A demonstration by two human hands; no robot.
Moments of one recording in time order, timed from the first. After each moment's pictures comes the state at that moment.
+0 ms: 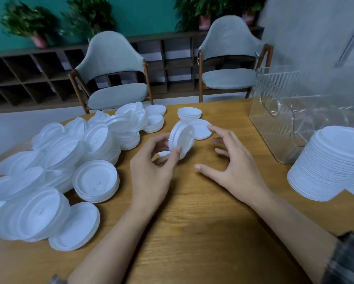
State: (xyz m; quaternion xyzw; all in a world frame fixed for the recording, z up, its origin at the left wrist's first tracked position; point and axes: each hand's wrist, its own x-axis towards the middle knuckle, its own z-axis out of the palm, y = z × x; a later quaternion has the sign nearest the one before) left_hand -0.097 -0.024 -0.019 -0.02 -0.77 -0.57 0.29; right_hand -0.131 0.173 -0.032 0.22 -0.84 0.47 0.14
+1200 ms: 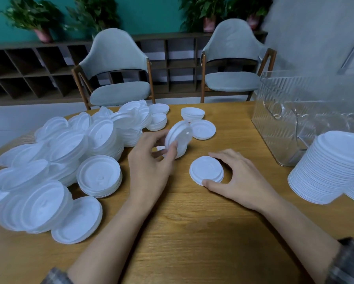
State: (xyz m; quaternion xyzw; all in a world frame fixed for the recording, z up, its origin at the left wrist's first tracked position) left_hand -0.100 -0.038 -0.017 -0.02 -0.80 -0.49 0.34; right_hand -0.120 0.188 -0.033 0.19 -0.93 0.32 0.01
